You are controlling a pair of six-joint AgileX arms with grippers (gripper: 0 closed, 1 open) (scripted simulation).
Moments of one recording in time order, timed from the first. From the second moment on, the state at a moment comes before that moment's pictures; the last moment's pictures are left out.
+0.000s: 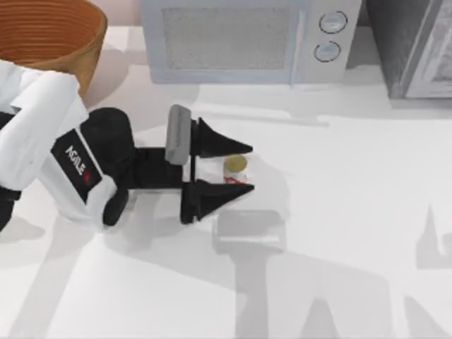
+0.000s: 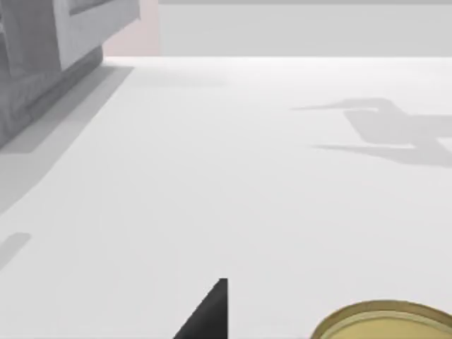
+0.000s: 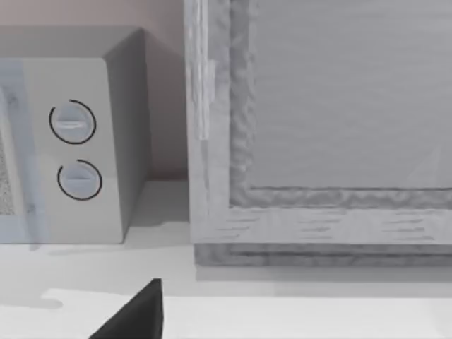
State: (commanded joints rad) left arm -0.33 2.51 1.09 1.39 1.29 0.03; right arm 0.00 0.00 0.00 0.00 0.00 0.00
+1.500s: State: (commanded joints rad) left arm -0.10 1.35 0.57 0.69 0.66 0.03; right arm 0.00 0.00 0.00 0.00 0.00 0.00
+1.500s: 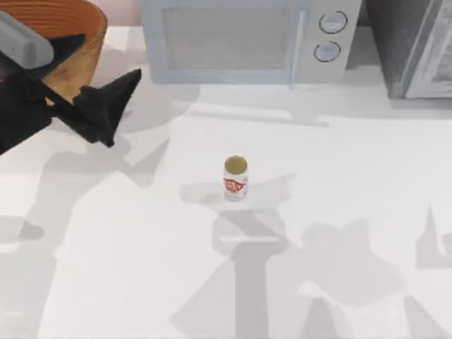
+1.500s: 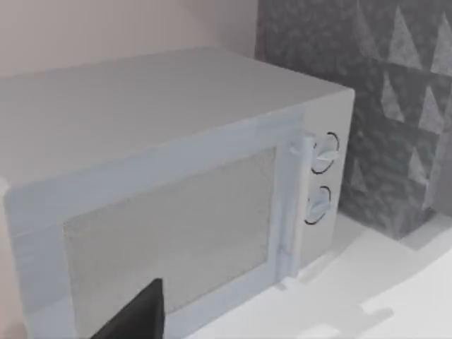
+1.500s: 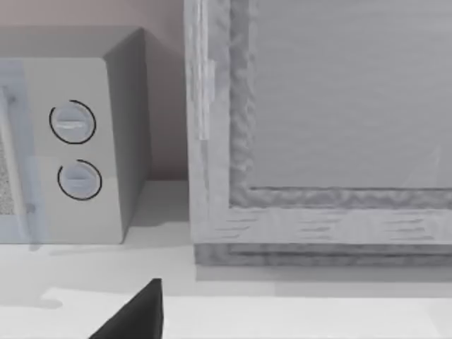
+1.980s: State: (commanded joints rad) left arm -0.01 0.42 0.20 0.23 0.22 0.02; right arm 0.00 0.00 0.00 0.00 0.00 0.00
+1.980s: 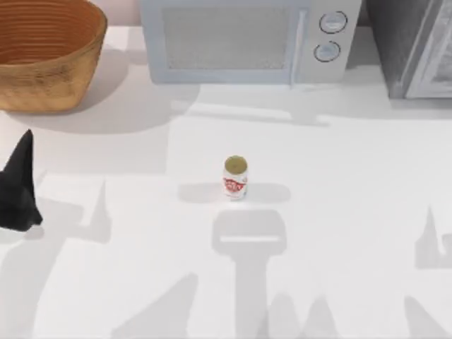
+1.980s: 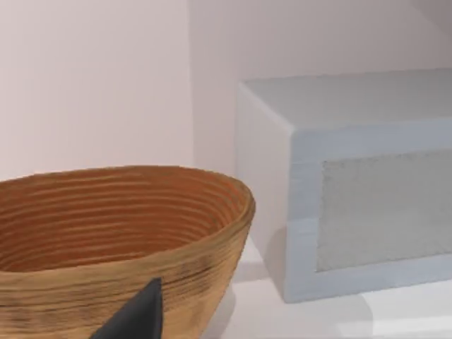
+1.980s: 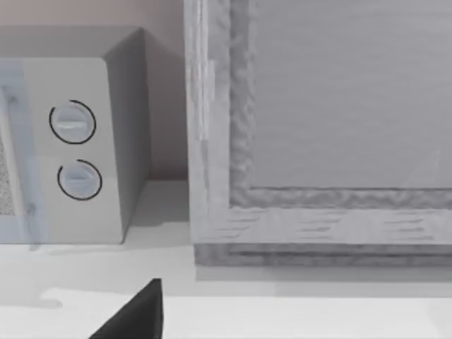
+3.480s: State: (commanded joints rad) left arm 0.18 0.54 0.00 0.46 0.19 0.05; right arm 0.00 0.00 0.00 0.00 0.00 0.00
